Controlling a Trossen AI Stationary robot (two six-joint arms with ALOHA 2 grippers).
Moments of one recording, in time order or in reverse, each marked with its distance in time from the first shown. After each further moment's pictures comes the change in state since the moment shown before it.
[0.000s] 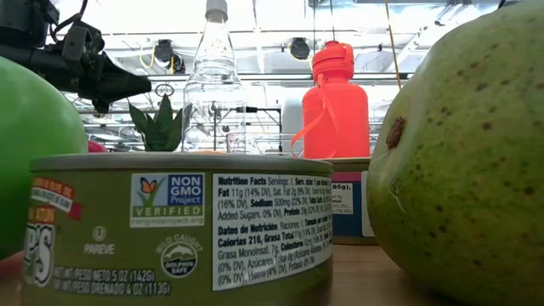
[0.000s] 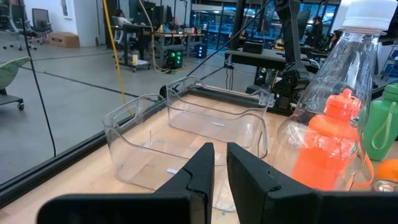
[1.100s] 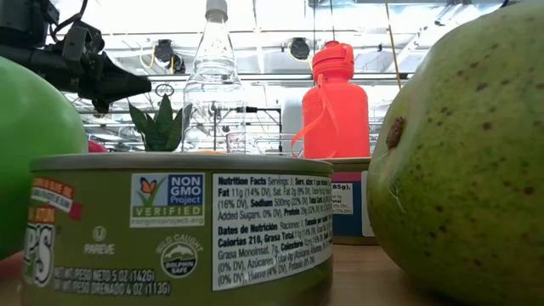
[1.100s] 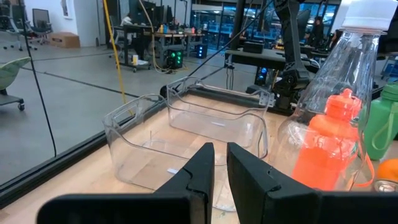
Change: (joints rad) left arm 0.000 0.000 0.000 0.000 -0.001 0.001; right arm -0.036 -0.014 -0.150 0.067 0.032 -0.052
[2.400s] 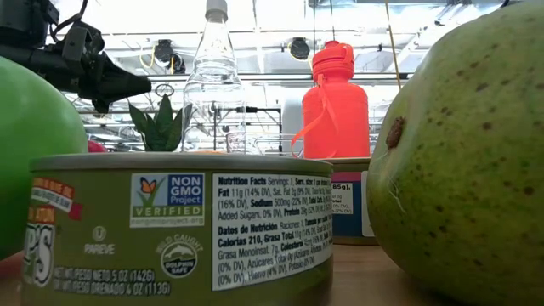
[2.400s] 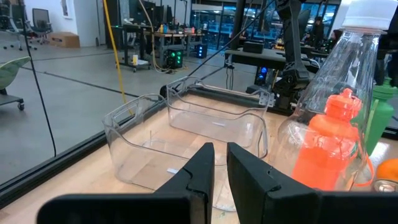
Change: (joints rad) left arm 0.000 0.000 0.000 0.000 0.000 -0.001; right arm -0.022 0.034 0.002 -0.014 0.057 -0.139
